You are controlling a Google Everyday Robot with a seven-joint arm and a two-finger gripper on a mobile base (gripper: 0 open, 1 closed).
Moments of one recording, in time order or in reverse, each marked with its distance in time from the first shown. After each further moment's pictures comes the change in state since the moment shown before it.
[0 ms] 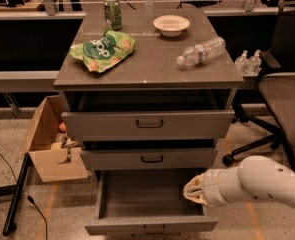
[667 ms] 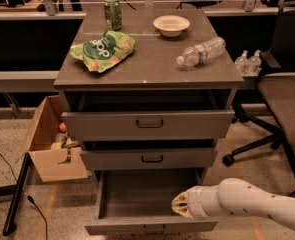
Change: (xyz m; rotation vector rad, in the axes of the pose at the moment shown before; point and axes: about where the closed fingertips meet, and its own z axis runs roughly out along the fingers) arm 0.027 0.032 0.106 -0.017 -0.058 -0.125
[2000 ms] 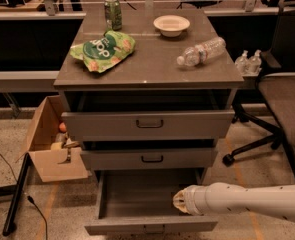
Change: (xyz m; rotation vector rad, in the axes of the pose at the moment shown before) arm 0.061 -0.013 0.064 0.051 0.123 -0.040
